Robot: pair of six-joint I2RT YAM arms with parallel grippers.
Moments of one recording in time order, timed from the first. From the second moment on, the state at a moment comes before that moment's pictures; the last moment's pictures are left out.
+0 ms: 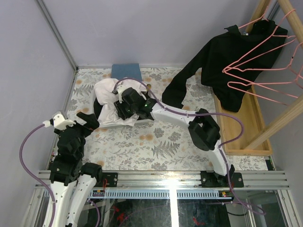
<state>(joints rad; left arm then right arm) -0.17 0.29 0.67 -0.60 -0.41 -0.56 0.98 2.18 1.79 -0.24 -0.03 0.20</state>
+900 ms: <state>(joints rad) -0.03 1.41 1.25 -0.40 -0.15 -0.57 0.98 1.11 0.93 -0.24 0.13 0.21</state>
